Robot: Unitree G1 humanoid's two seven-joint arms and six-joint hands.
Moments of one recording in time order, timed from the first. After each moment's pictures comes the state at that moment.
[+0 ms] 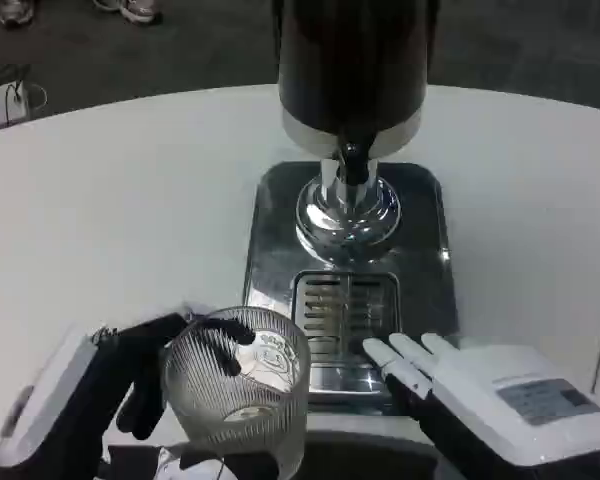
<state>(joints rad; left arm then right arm) 0.08 0.41 0.13 -0.13 0.24 -0.67 -0.05 0.05 -0.18 0.16 -1.03 -1.19 0.12 0.98</state>
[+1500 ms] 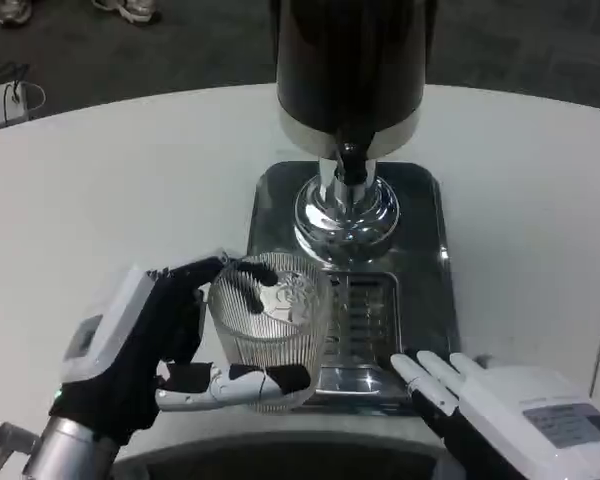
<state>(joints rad) -0.27 0.35 0.06 0.21 0.45 -0.63 0.07 0.16 -0.10 0.09 -1.03 -1.19 0.05 0.94</state>
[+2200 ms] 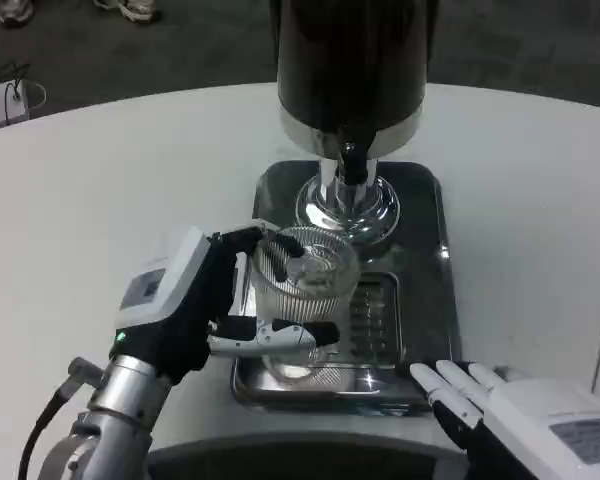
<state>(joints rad) -0.56 0.36 -0.09 0.56 0.60 -0.55 0.27 0.23 -0.04 -0.04 -1.03 -1.09 -0.08 0.93</state>
